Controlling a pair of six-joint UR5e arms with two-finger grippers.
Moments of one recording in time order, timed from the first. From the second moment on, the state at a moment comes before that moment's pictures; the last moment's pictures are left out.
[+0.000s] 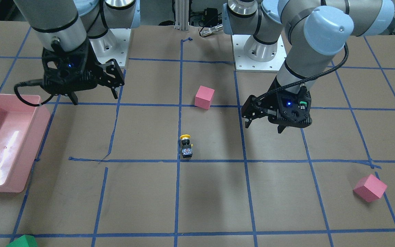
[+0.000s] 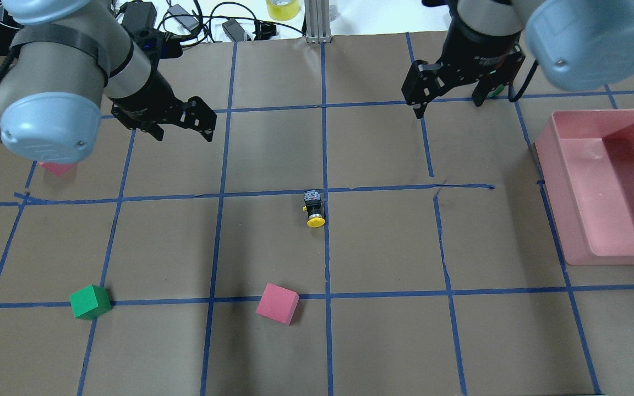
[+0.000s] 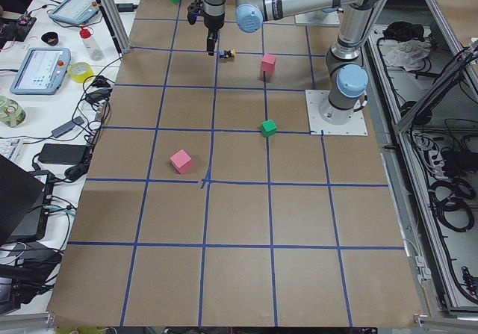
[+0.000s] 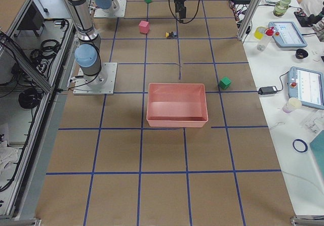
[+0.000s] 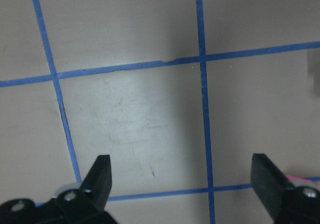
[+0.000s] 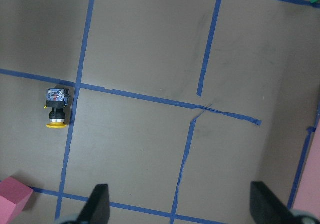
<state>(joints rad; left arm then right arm) -1.56 -1.68 -1.74 -1.16 1.45 0.08 1.63 -1.51 1.47 -1.59 -1.55 -0.13</state>
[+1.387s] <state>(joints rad) -1.86 -1.76 -2.06 -0.53 1.58 -0.42 1.56 -1.52 1.42 -1.50 -1.54 -0.14</state>
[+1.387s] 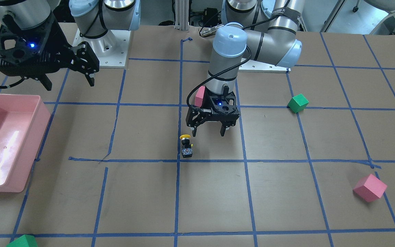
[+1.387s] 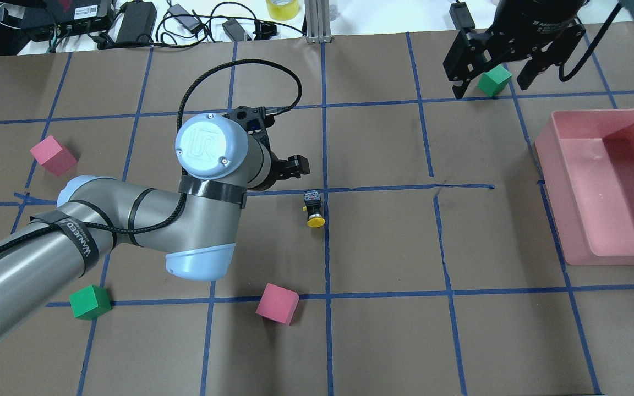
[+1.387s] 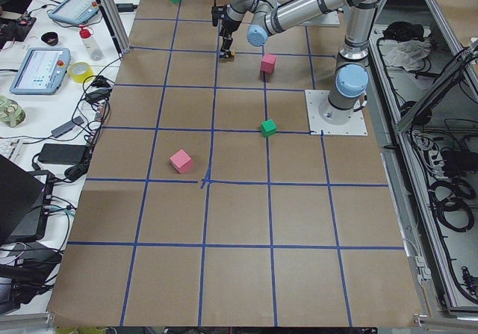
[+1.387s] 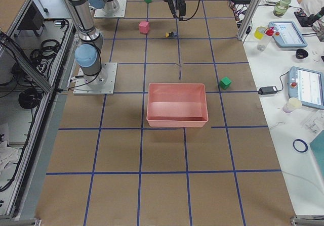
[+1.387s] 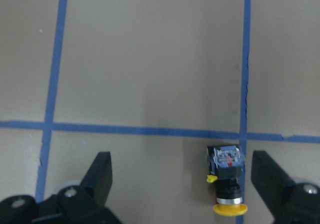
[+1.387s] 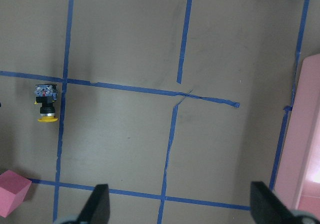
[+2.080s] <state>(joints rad) -1.99 -1.90 -2.06 -0.45 1.66 -0.67 1.56 -1.52 1.42 -1.50 -1.55 -0.14</state>
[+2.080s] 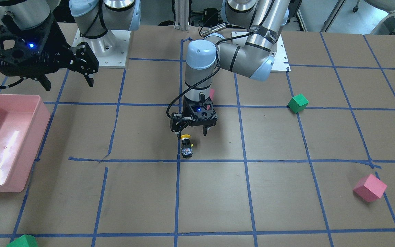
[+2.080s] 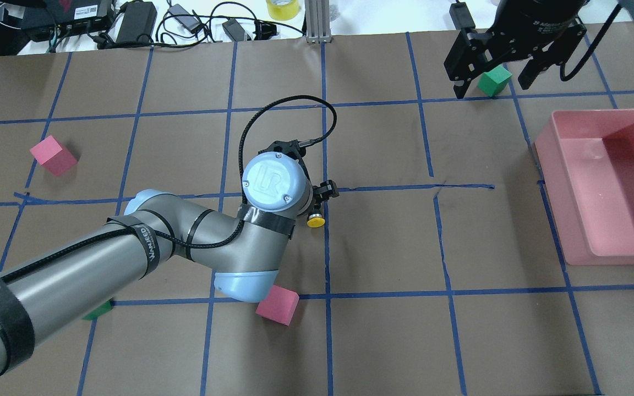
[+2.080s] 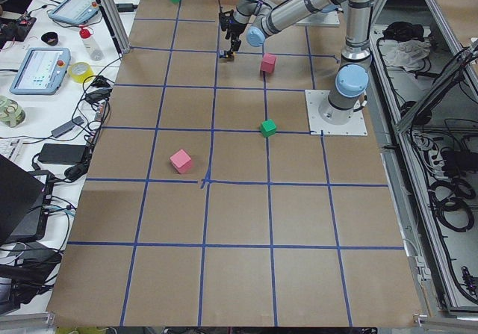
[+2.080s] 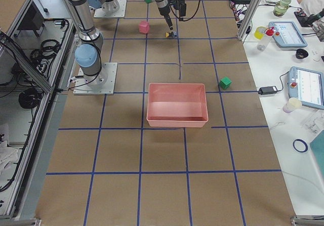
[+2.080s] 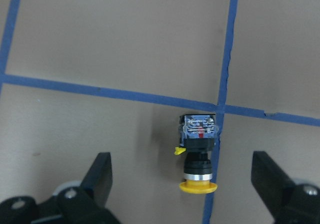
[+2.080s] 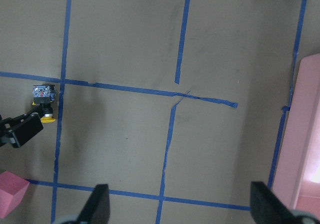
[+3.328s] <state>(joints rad) -2.02 -1.99 -2.04 -0.46 1.62 -0.74 1.56 -1.53 1.42 -1.50 -1.55 -0.14</state>
